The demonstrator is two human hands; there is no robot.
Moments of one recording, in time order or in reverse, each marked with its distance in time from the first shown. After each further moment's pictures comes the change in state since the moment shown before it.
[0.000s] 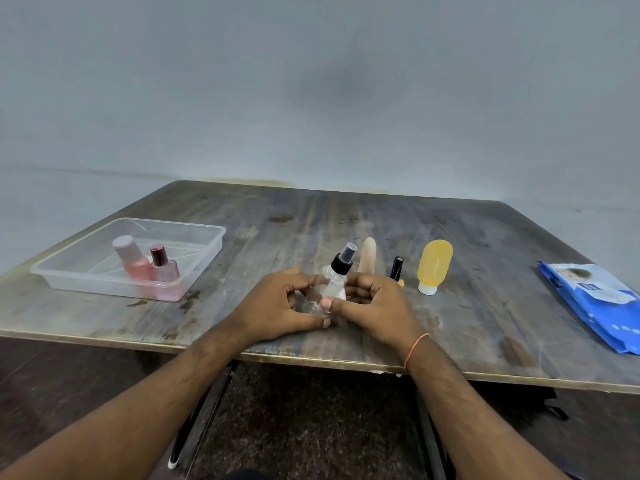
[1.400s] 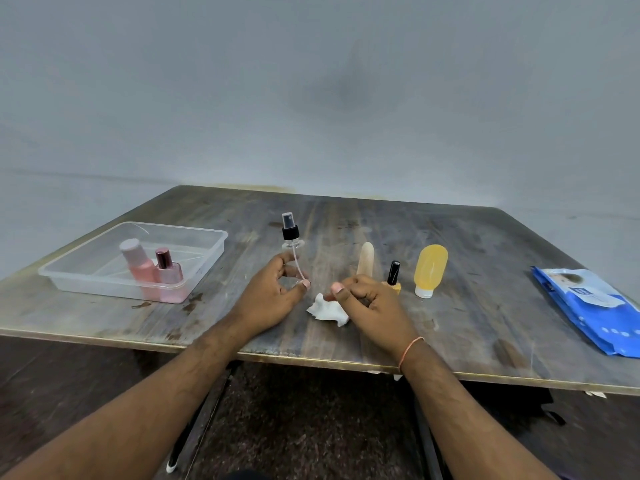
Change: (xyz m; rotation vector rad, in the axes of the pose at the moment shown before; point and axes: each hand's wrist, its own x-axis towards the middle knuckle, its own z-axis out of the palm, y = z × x) left_hand 0.009 -0.015 0.006 -0.221 0.237 -0.242; right_hand 0.002 0.005 -0.002 -0.338 0.038 -0.157
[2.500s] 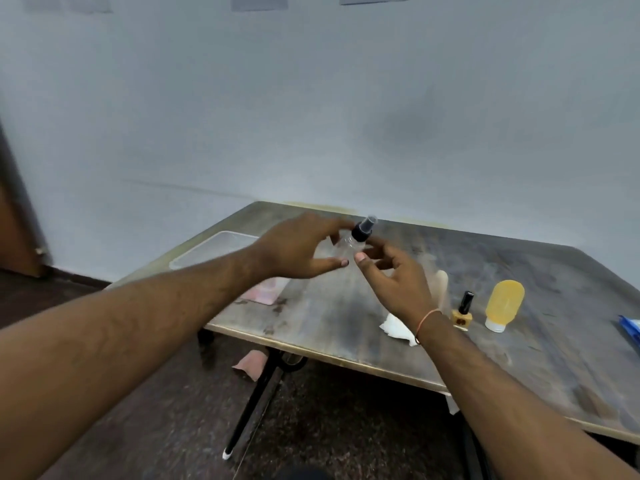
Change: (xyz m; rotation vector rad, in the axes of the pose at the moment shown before) left_hand 0.019 0.089 -0.162 0.781 -0.144 0.494; right_hand 0.054 -0.107 0.058 0.024 0.084 -0.068
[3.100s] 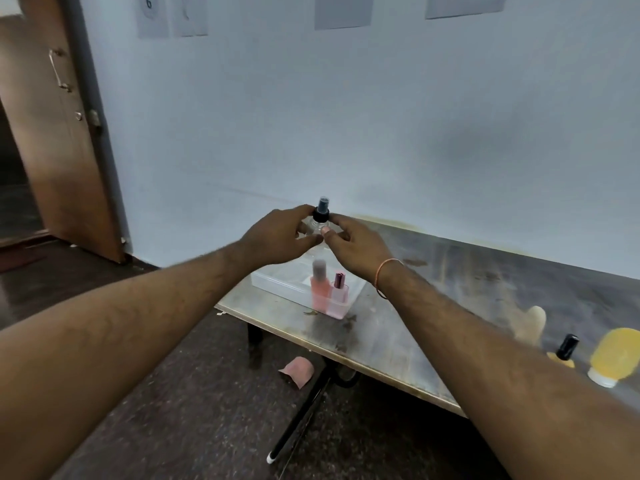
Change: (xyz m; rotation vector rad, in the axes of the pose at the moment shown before) left_hand -0.090 -0.113 -0.067 -0.088 0.093 -0.520; right_hand 0.082 -0.096 0.160 -0.220 -0.398 -0.056
